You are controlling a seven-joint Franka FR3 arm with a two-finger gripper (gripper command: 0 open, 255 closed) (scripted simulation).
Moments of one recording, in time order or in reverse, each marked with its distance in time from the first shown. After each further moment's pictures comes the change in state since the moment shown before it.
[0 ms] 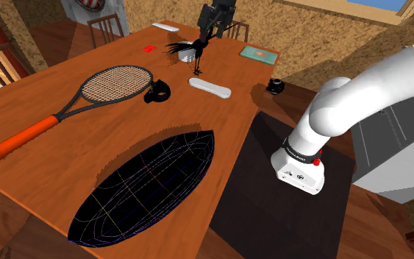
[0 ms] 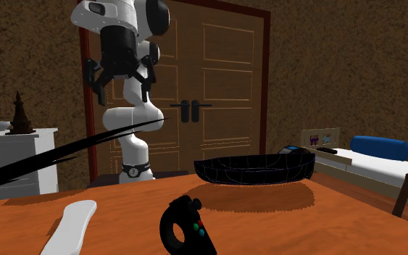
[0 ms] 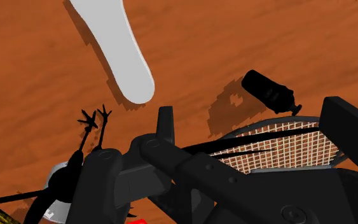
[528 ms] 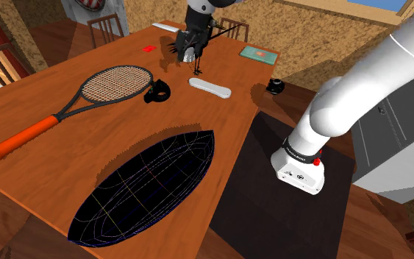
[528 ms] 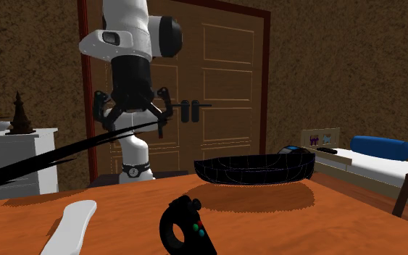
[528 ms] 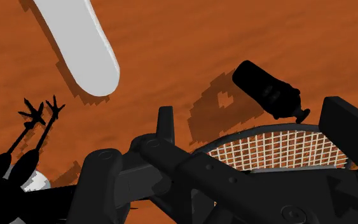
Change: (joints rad) arm 0.025 0.247 0.050 0.025 -0.005 0.216 0.001
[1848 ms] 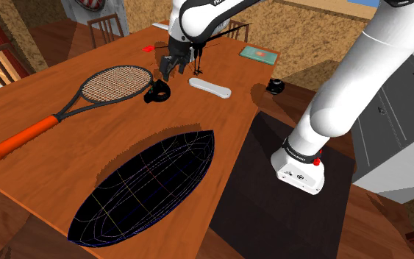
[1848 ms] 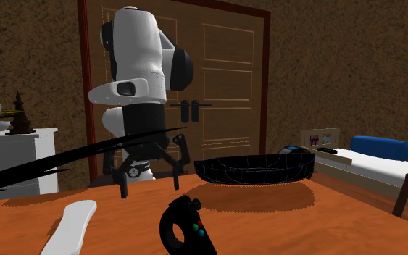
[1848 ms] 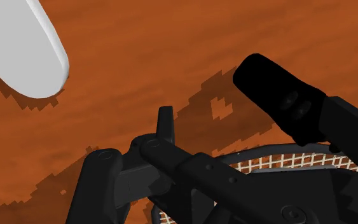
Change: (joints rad) arm 0.016 0.263 0.034 0.040 -0.036 0.218 0.018
